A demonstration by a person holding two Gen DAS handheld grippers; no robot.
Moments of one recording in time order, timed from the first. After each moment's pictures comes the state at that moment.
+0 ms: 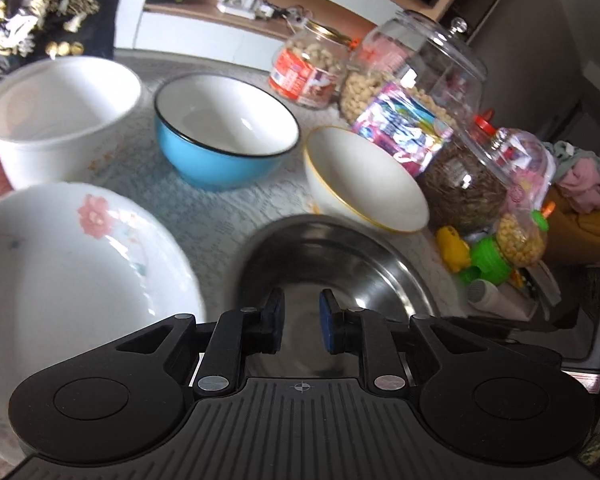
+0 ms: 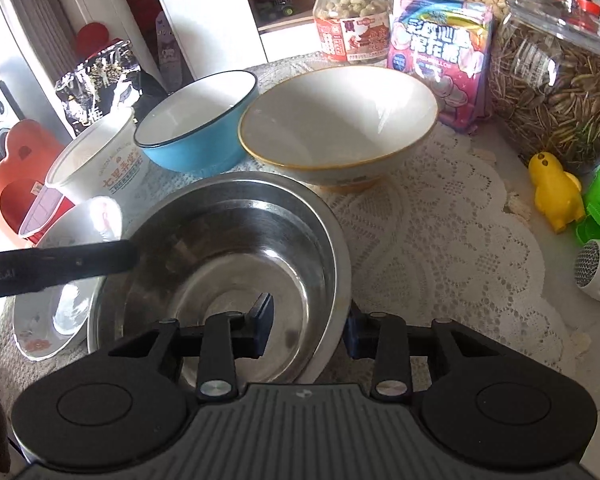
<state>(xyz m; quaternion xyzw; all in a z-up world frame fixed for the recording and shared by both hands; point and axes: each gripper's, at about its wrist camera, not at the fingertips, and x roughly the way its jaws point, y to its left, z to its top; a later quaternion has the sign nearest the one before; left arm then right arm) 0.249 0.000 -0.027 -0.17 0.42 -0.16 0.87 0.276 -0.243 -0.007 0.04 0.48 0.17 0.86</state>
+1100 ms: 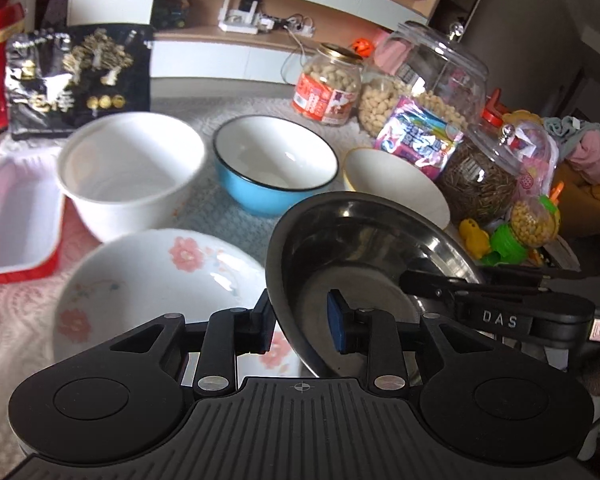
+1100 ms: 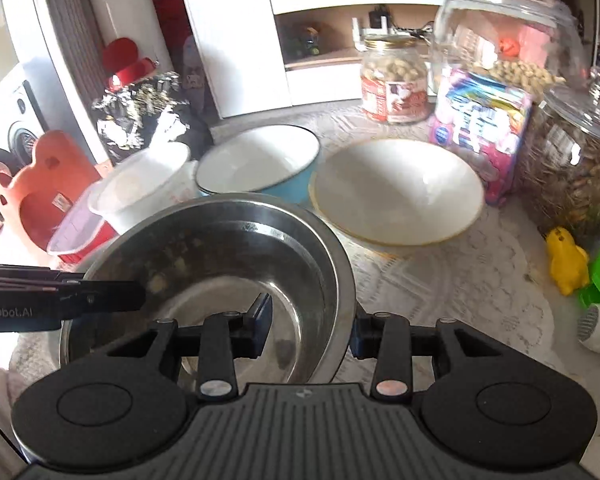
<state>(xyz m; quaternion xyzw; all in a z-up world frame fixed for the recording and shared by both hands) 0.215 0.058 0.022 -0.10 0.41 -0.12 0.90 0.265 -0.196 0.041 0.03 0.42 0.20 0.88</state>
